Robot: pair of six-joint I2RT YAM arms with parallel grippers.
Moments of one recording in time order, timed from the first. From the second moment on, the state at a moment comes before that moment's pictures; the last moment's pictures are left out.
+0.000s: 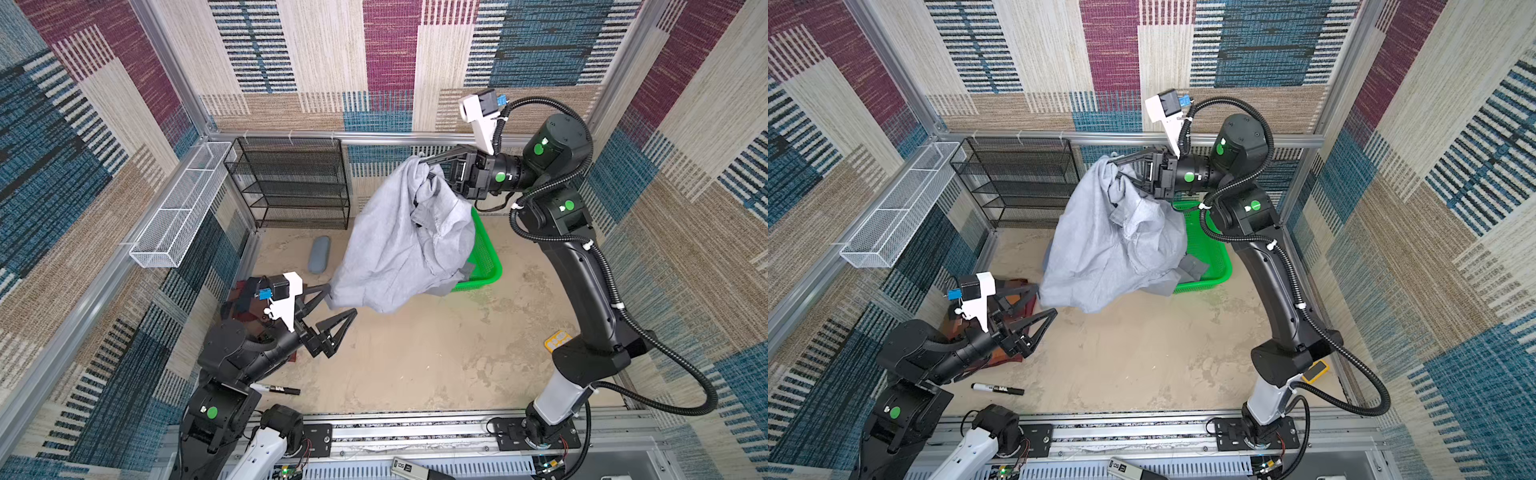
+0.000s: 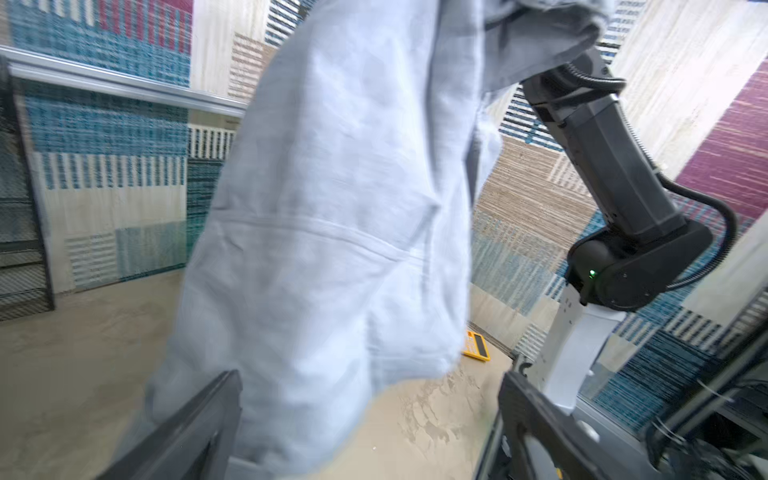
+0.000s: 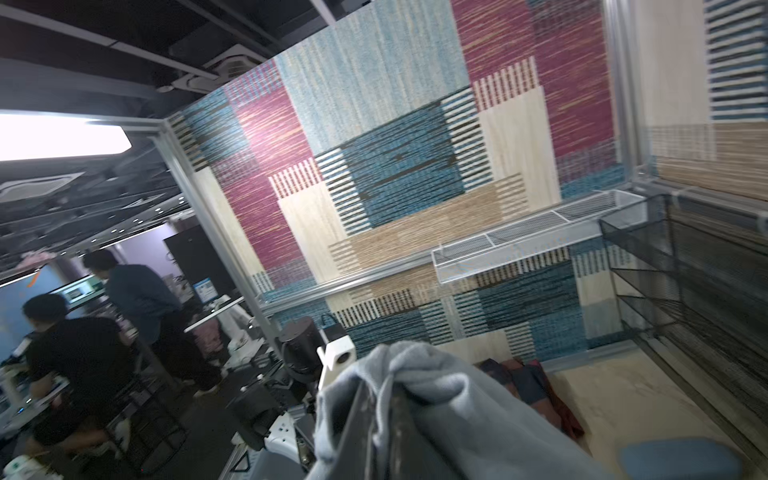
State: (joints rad) left arm -0.36 0.47 0.87 -0.35 0.50 -0.29; right arm 0.50 1.75 2.38 -0.24 -1.15 0.70
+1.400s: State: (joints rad) left arm -0.36 0.58 1.48 -0.78 -0.19 -0.31; right arm 0.41 1.66 1.68 -0.33 -0.54 0.55
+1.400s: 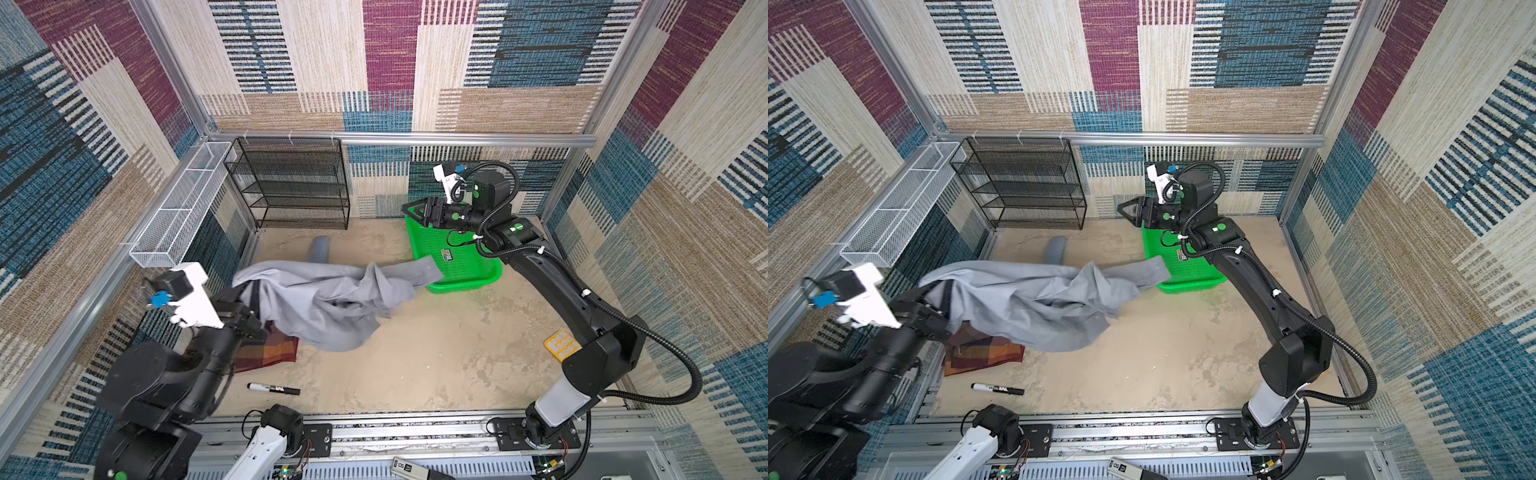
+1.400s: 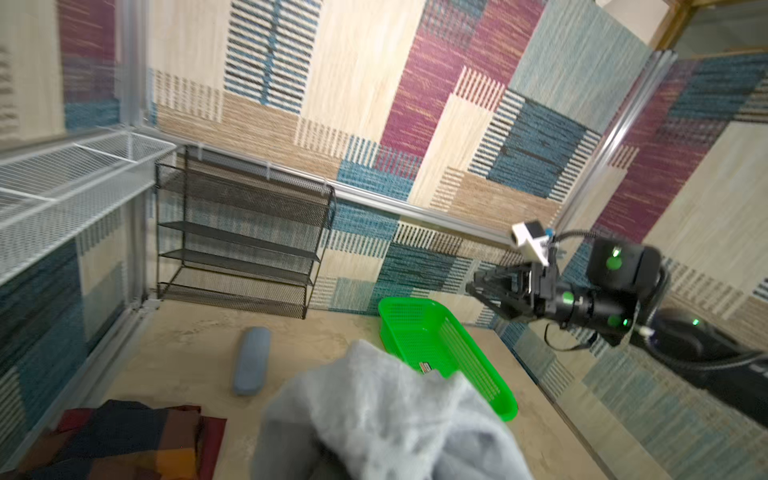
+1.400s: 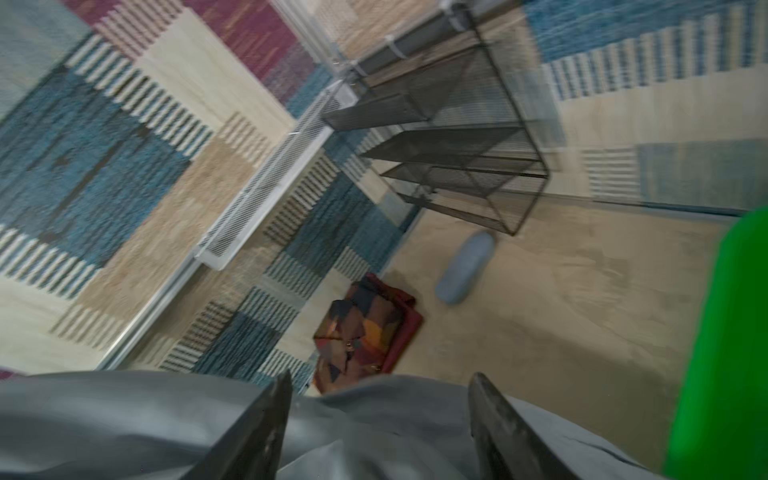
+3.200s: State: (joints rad) left arm -0.55 1.22 1.78 -1.06 0.26 -0.34; right arm -0.20 2.04 1.29 -0.05 0.00 0.86
